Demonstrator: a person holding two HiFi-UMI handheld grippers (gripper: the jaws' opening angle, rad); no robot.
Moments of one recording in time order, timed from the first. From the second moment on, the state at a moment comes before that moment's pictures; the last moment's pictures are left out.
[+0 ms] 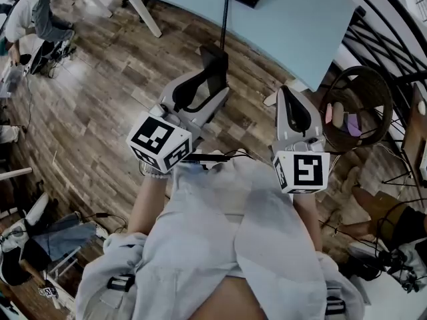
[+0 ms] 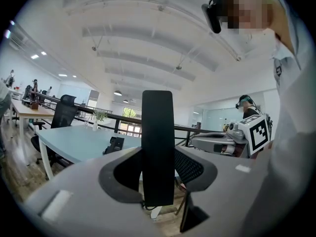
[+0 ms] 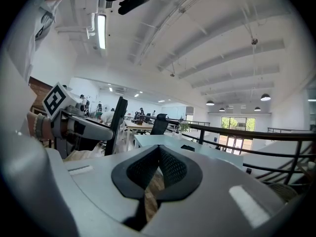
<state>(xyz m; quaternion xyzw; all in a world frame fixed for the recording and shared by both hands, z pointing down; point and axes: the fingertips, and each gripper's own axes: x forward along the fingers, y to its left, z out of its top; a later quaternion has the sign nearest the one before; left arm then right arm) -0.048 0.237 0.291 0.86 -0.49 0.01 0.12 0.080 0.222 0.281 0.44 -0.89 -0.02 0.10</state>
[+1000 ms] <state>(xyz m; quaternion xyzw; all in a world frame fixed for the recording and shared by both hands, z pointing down) -0.063 0.224 0.293 0.87 -0.49 -0.01 0.12 0.065 0.214 0.290 0.45 -0.89 -0.03 0.12</state>
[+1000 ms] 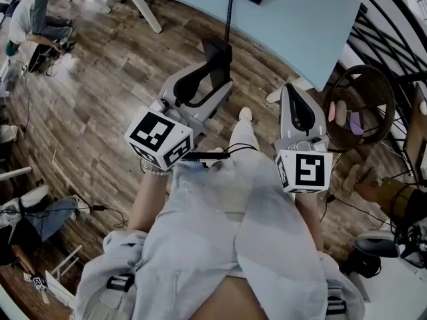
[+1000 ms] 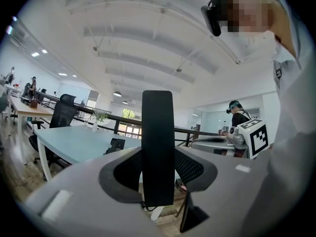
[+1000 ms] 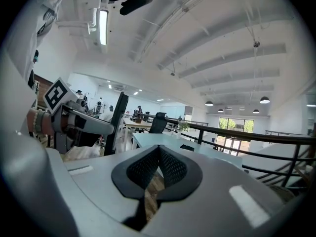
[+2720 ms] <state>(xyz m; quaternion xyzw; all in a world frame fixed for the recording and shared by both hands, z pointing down) -0.057 0.016 0.295 0.80 -0.59 -0.02 0.14 0.083 -0.033 0.297 0.35 -0.93 -0.03 0.12</state>
